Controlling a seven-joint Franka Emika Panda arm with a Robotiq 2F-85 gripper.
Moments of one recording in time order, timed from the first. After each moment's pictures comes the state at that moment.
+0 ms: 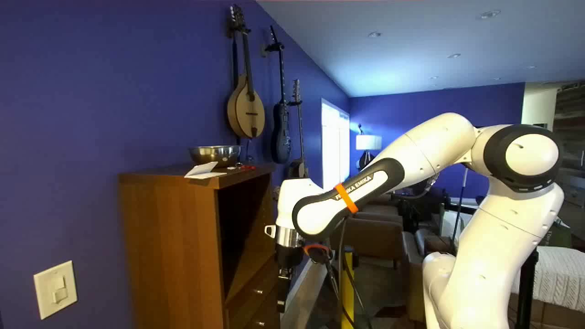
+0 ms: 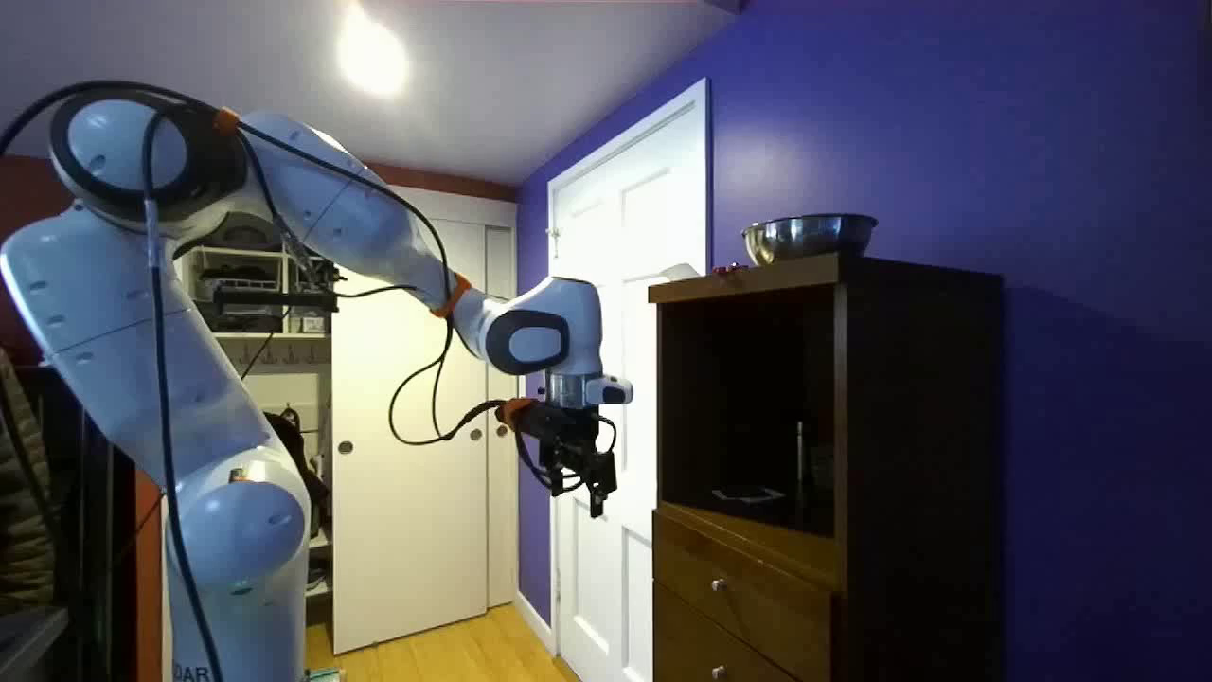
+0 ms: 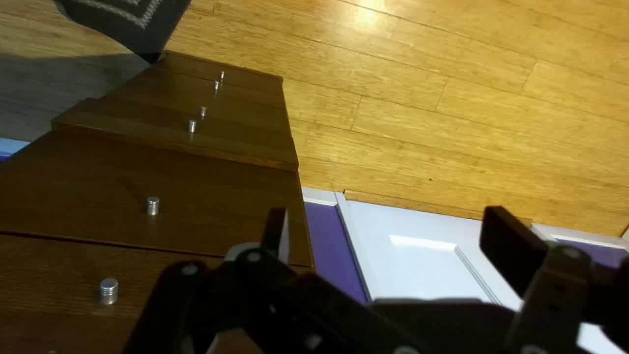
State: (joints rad) arm 0.16 -0.46 -0.05 -2.62 0.14 2.27 -0.27
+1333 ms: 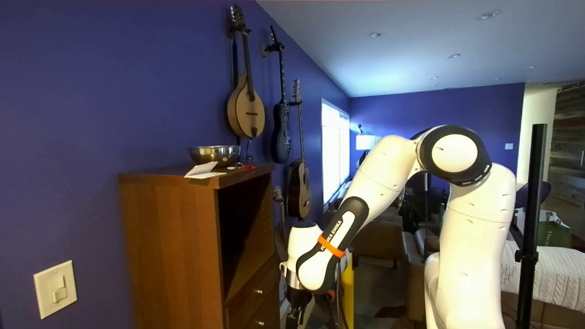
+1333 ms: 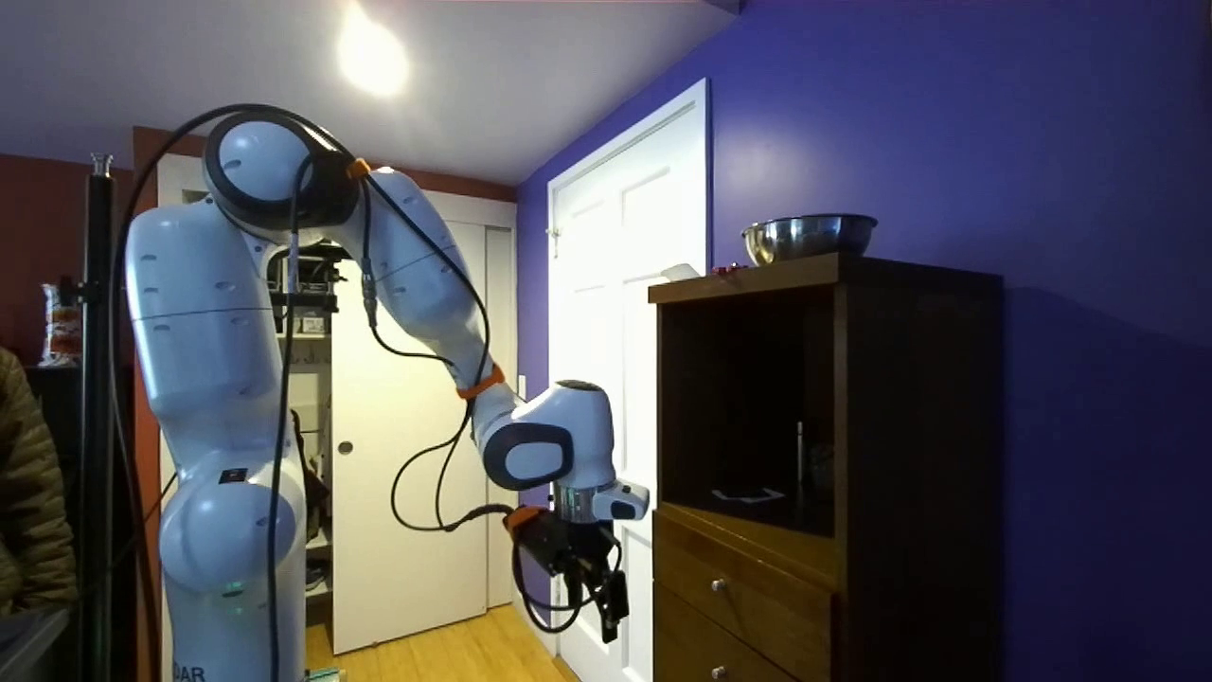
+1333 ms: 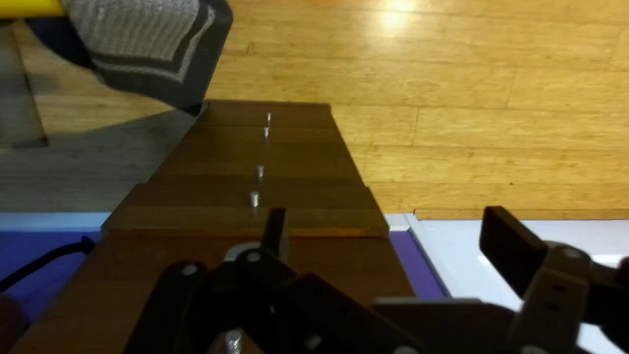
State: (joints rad) arm 0.09 -0.15 -0.08 -2.78 0.14 2.73 -0.23
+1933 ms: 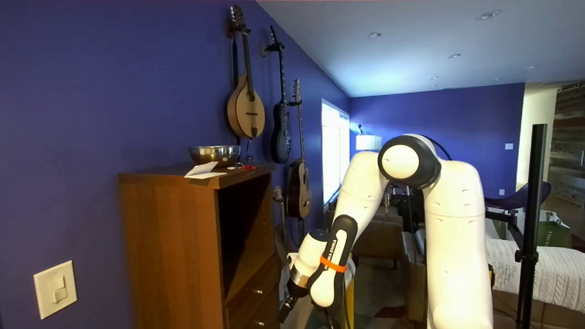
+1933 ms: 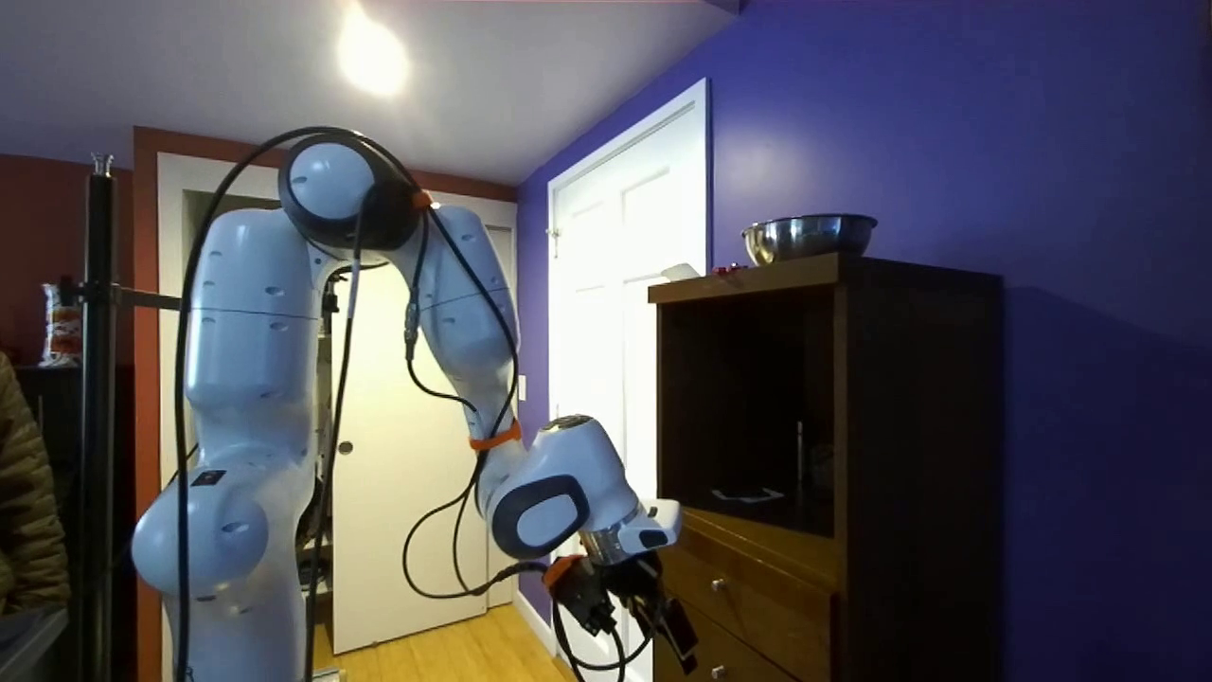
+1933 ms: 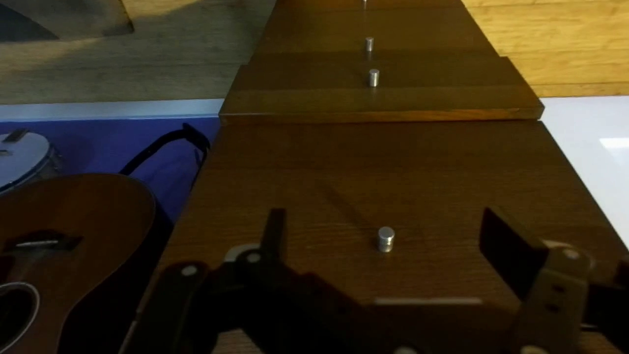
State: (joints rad) arm -0.09 0.07 -0.09 -2.78 -0.10 3.29 -0.08
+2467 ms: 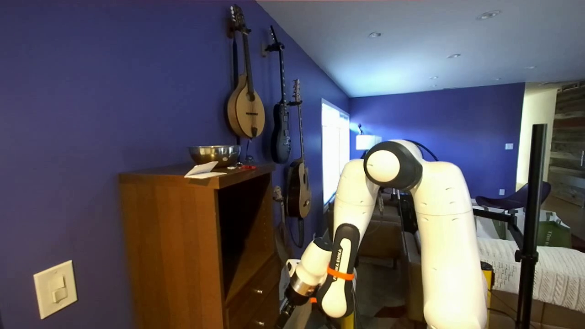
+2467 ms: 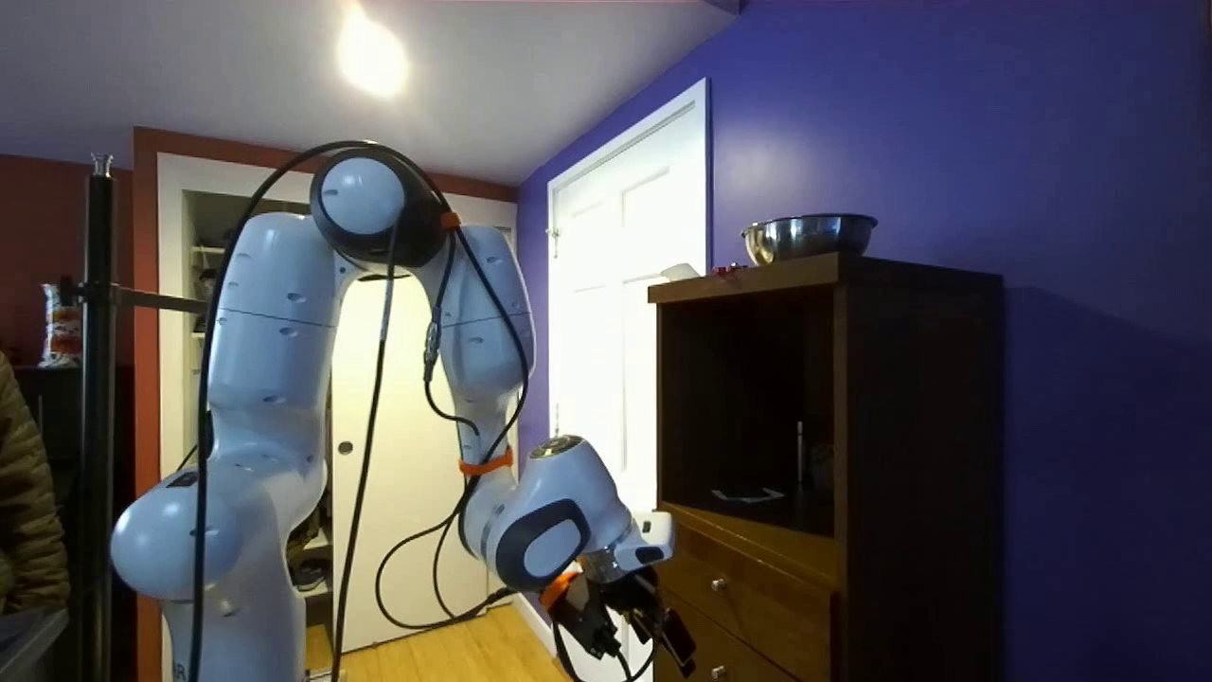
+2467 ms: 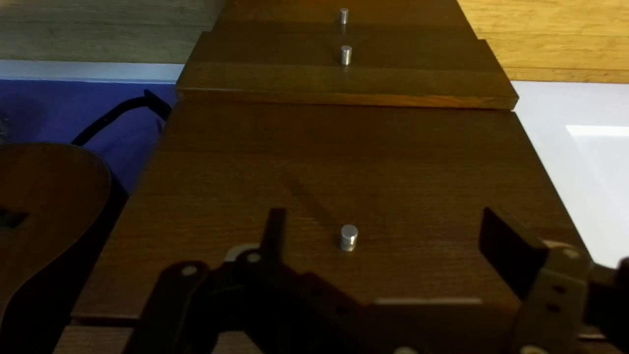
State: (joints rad) arm -0.26 0.18 0.03 -2.77 -0.34 3.46 0.03
